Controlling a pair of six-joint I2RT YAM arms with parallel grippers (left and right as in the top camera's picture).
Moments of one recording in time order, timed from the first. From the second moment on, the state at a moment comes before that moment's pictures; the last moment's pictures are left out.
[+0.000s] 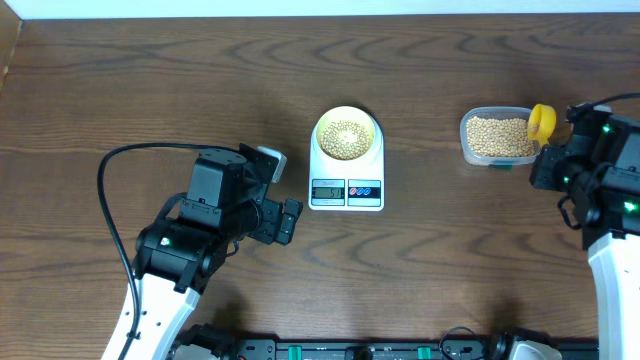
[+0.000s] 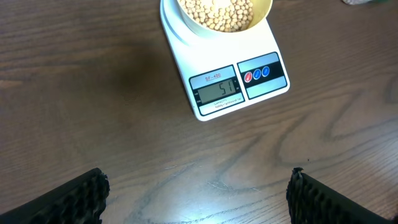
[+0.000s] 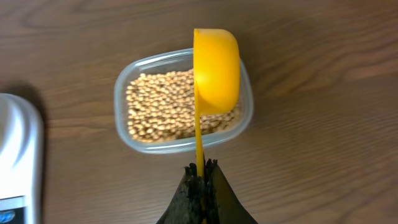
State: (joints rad) left arm -0.32 1.01 0.94 -0.86 0.20 -0.01; right arm -0.23 1.16 0.97 -0.62 -0.10 -0.03
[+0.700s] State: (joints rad) left arm -0.32 1.01 0.94 -0.86 0.20 -0.01; right arm 0.03 1.30 0.97 -0.48 0.21 -0.14
